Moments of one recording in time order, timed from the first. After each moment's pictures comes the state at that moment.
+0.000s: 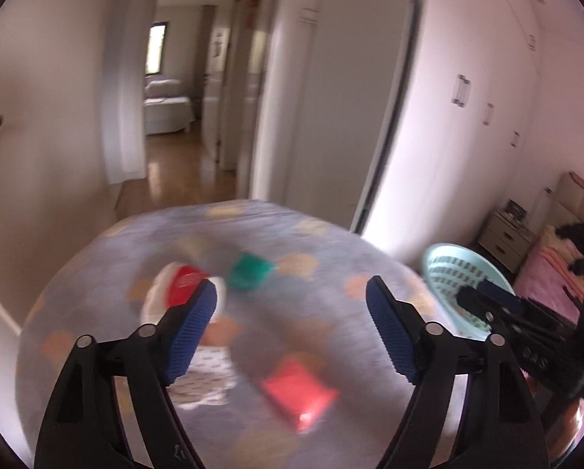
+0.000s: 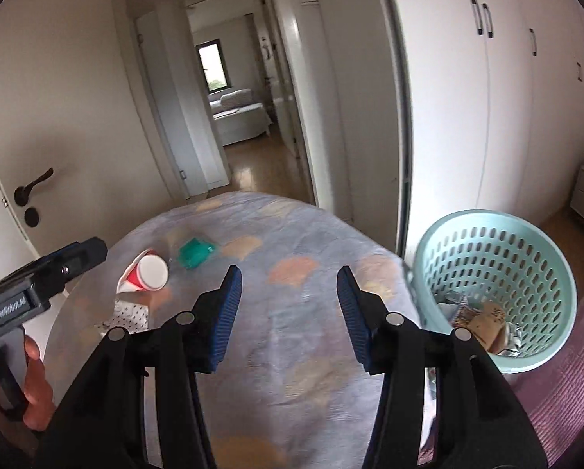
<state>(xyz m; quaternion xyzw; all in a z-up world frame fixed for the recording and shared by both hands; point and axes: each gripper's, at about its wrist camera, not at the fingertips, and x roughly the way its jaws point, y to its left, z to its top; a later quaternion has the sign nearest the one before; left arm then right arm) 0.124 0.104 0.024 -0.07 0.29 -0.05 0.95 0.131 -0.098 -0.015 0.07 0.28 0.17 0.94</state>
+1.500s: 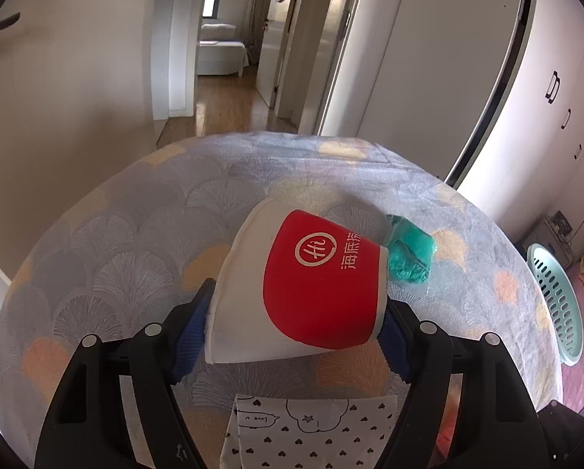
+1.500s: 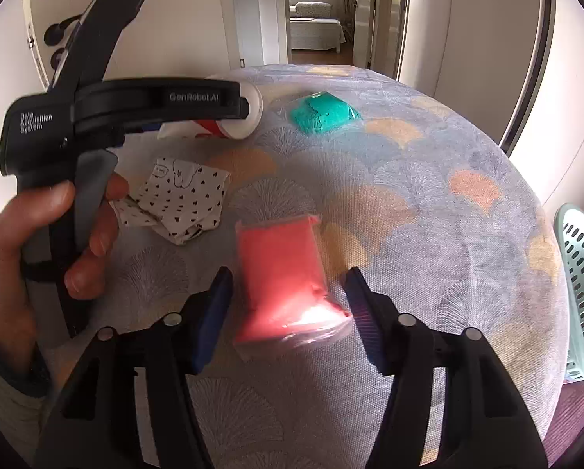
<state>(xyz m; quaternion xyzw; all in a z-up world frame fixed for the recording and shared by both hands) 0.211 0.193 -0.064 -0.11 0.37 0.03 0.92 0.138 0.043 -0.093 -0.09 0.39 0.24 0.88</state>
